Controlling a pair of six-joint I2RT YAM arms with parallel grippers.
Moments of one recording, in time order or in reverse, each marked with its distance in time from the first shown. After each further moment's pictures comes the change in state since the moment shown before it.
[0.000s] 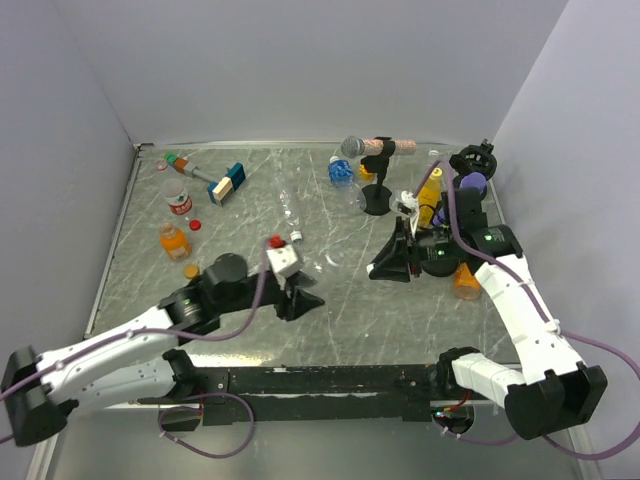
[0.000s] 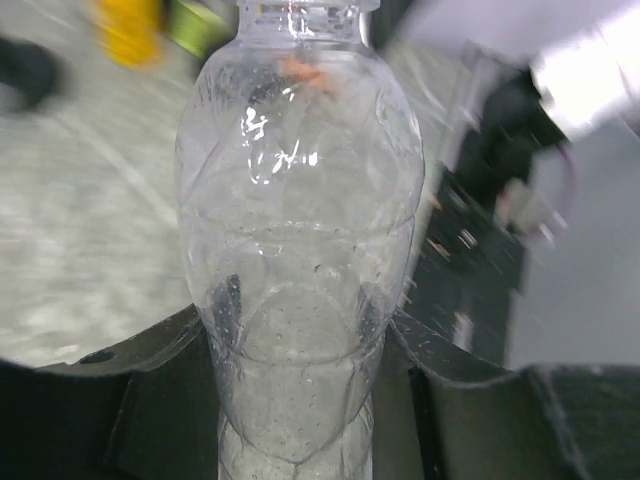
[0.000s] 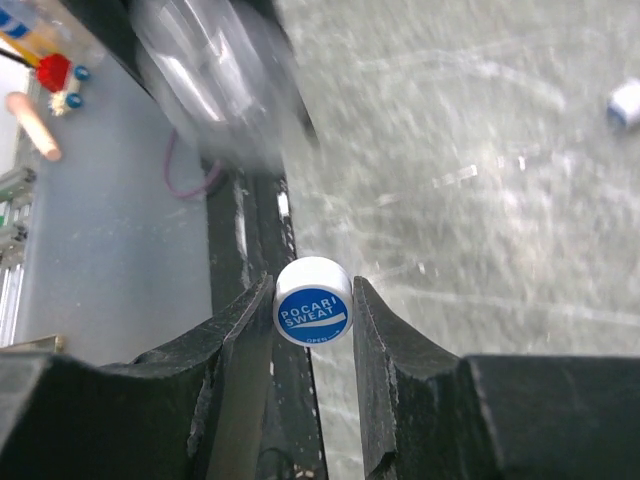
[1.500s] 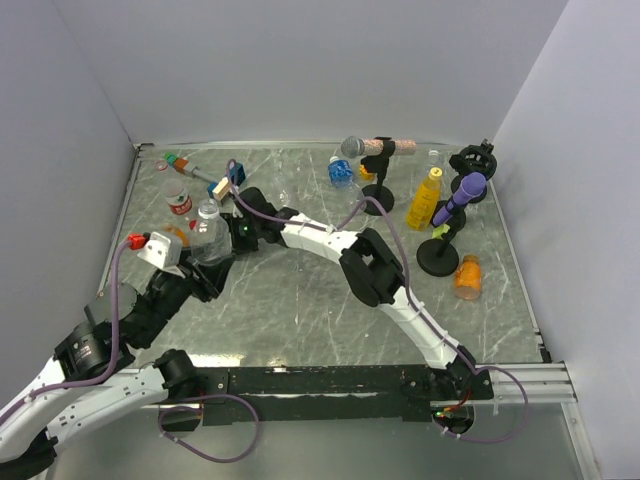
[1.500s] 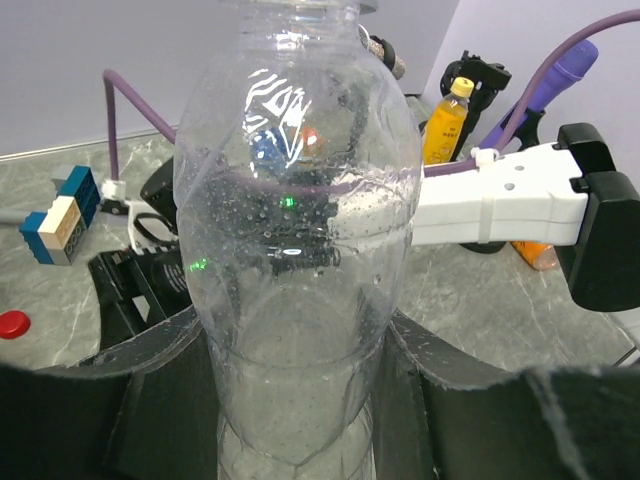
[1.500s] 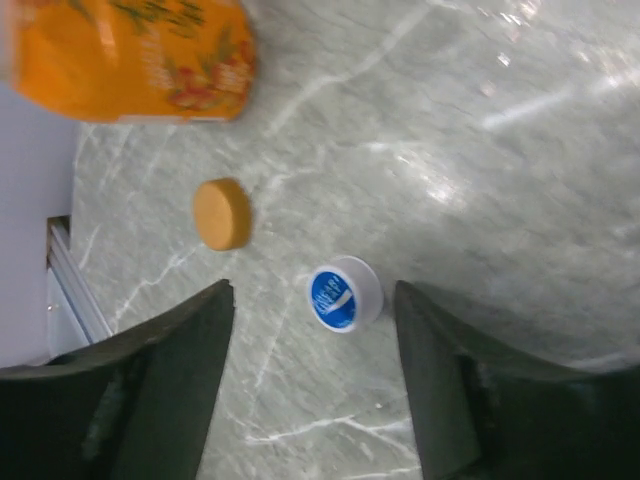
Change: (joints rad) left arm 0.005 -0.538 0.169 -0.438 -0.760 -0.037; right arm 0.682 1.469 1.025 0.632 0.826 1.164
